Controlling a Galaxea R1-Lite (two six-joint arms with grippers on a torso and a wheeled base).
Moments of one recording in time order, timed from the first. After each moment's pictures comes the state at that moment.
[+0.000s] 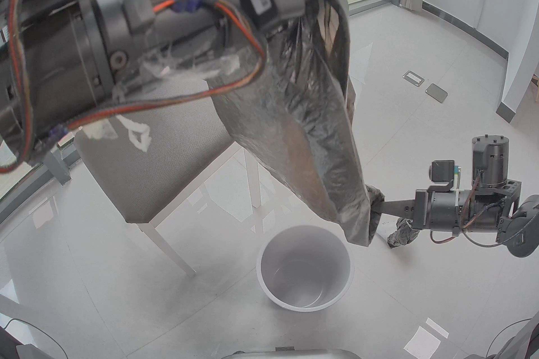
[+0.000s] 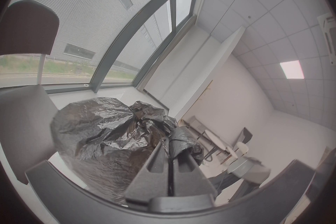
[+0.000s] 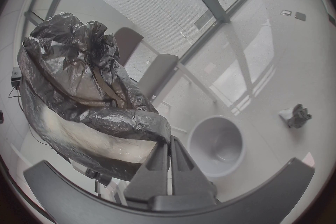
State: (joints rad) left arm -0.94 1.50 -1.33 -0.24 0.08 -0.40; right arm 0.31 1.64 -0.59 -0.59 0.55 0.42
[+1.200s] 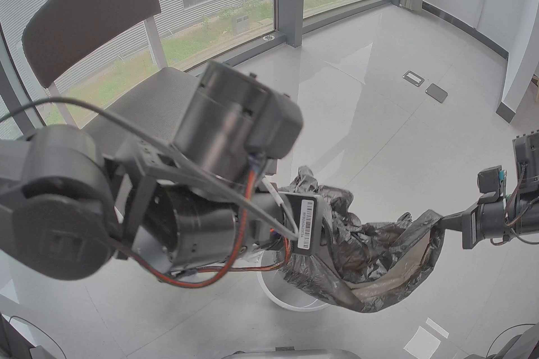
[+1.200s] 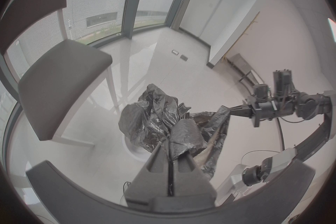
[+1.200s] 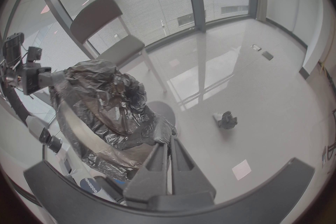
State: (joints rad) left arm -0.95 1.72 -1.27 0.22 0.22 -0.47; right arm 0.23 1.39 -0.65 0.00 0.26 0.00
